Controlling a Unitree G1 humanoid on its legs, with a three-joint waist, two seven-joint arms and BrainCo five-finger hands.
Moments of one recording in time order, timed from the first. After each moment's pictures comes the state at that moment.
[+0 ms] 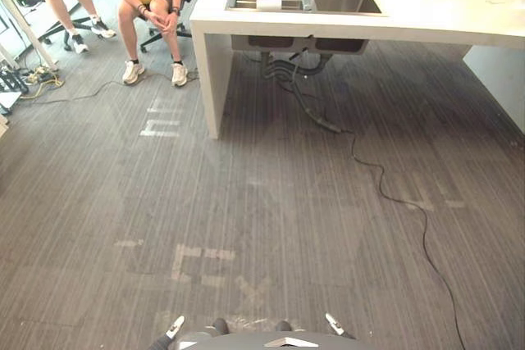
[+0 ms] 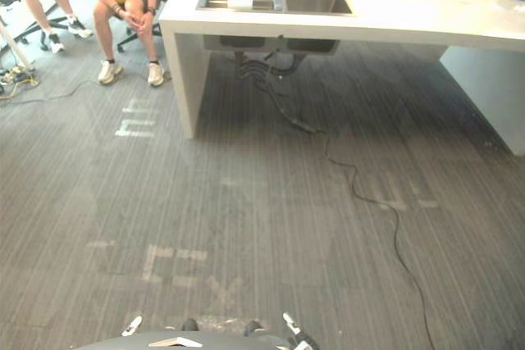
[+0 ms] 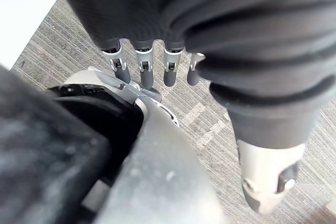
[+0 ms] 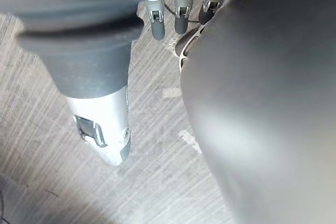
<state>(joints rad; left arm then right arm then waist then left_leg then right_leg) 0.19 0.12 0.16 1.04 -0.51 0.27 -0.25 0.11 -0.08 -0.42 1.09 0.51 0.22 0.18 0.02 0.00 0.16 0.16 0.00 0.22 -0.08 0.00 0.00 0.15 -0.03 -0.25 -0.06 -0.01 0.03</state>
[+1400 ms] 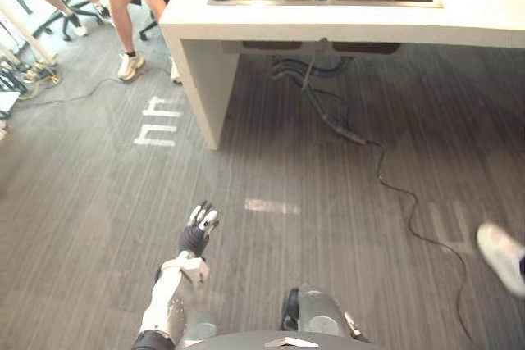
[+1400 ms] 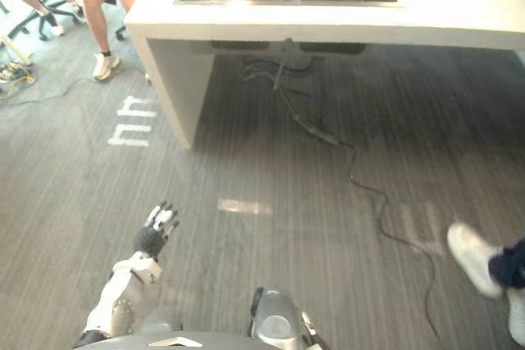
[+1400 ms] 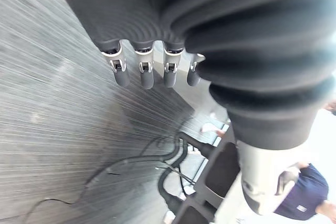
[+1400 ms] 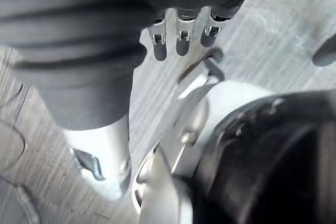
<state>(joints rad) 0.09 0.04 -0.12 0.35 -0.61 -0.17 -0.19 0.14 -0.09 -0.47 1.05 0.64 0.09 0.20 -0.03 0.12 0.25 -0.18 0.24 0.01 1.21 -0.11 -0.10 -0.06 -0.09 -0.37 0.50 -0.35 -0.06</state>
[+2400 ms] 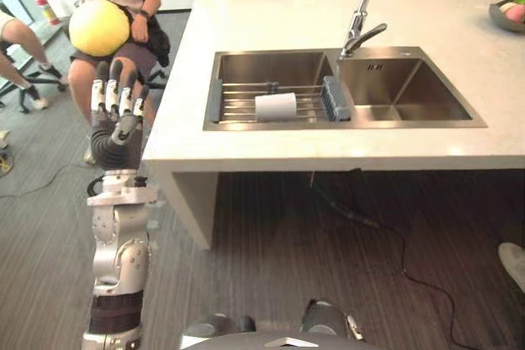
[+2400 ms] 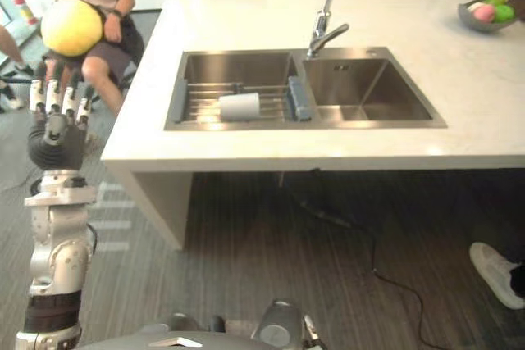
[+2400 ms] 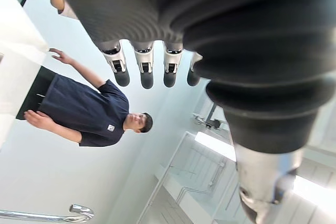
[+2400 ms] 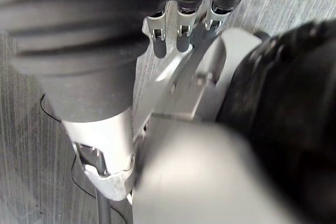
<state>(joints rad) -0.15 0.16 0.09 -0.19 -0.68 -0.27 -0.09 0.11 -0.05 -0.71 1.12 0.54 0.13 0.15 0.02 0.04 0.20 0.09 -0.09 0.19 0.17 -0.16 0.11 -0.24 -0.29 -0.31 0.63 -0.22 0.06</state>
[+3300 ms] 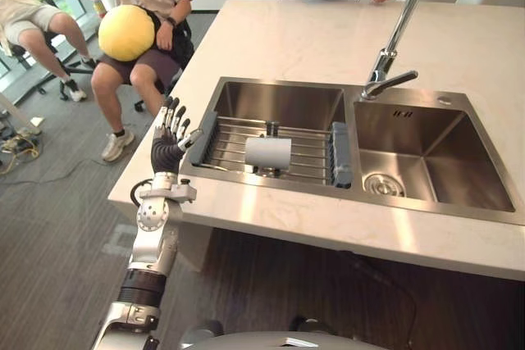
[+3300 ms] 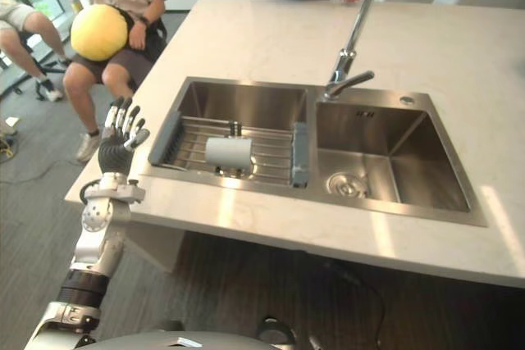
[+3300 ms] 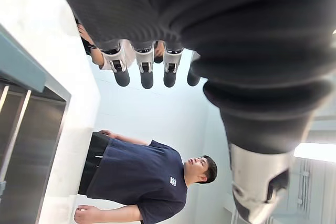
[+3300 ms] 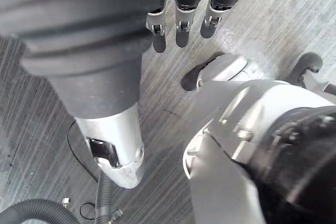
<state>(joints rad) -0.21 0.13 -0.05 0.12 -0.41 -0.33 0.00 0.17 -0.10 -0.76 1.15 0.37 0.09 0.24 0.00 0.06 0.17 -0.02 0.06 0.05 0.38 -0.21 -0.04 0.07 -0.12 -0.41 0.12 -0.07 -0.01</state>
